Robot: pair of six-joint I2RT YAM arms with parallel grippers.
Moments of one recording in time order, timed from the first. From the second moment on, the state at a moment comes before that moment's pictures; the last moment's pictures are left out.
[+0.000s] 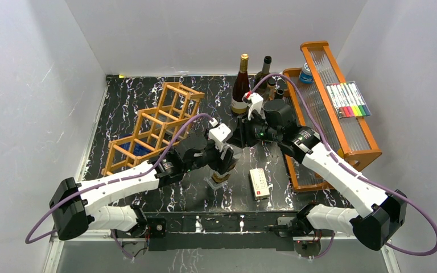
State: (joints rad) left arm -1.02 1.20 0.86 -0.05 -0.04 -0.11; right arm 0.70 1.15 1.10 -0.44 -0.34 0.32
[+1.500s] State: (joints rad) left arm -1.02 0.70 0.89 -0.40 -0.33 -0.26; right arm 0.50 1.63 1.41 -0.19 0.11 0.01
